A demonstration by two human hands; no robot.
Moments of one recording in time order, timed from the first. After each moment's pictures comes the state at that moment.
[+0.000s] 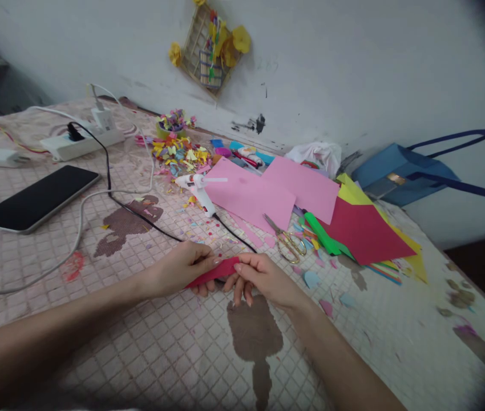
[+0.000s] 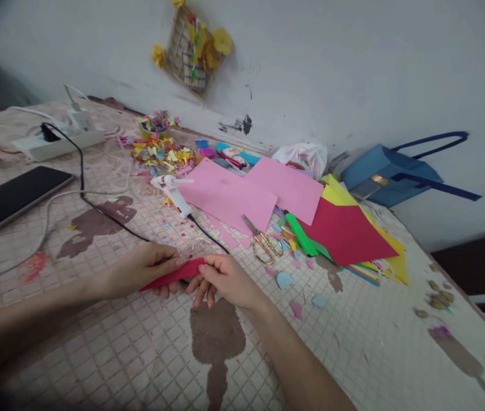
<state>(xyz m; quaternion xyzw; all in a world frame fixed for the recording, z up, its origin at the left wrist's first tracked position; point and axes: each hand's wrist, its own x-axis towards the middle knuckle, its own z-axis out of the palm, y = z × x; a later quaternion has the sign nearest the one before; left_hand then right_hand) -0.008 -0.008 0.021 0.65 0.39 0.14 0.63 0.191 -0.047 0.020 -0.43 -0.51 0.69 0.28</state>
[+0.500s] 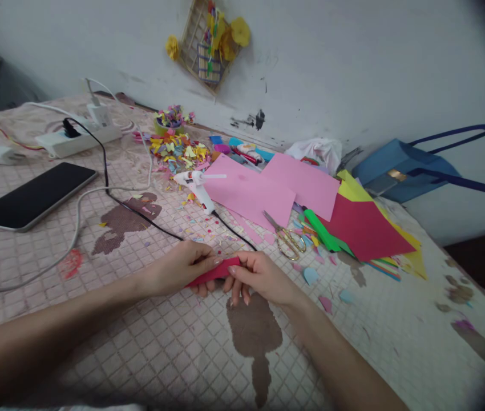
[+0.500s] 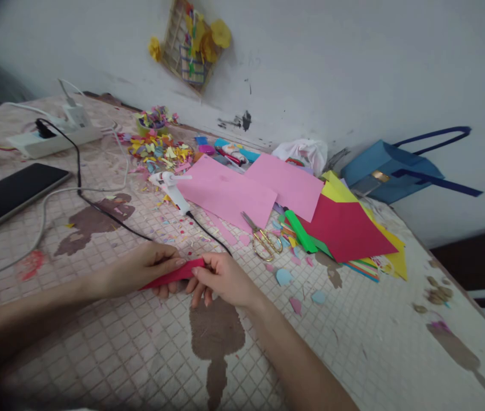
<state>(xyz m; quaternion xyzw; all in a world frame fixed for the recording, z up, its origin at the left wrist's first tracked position) -0.010 -0.009 0.017 0.67 0.36 0.13 0.64 0.187 -0.049 0.019 -0.43 -0.52 0.69 0.28</state>
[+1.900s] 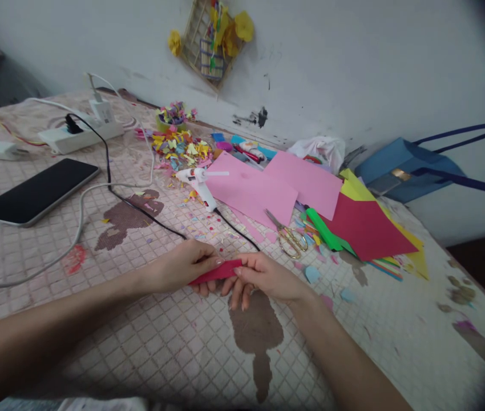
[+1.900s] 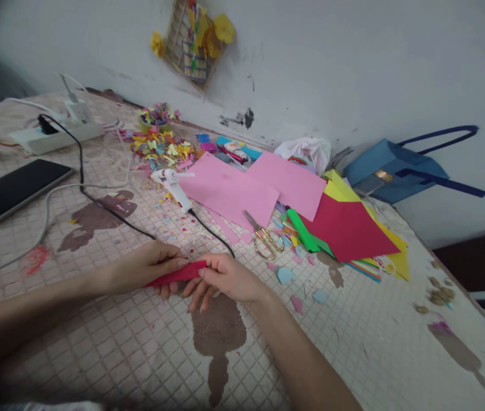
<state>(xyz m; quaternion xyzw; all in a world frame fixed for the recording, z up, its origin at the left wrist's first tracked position) -0.009 -0.008 0.013 0.67 0.36 0.12 0.64 0.195 -0.045 0.015 -0.35 -0.49 0.76 0.22</state>
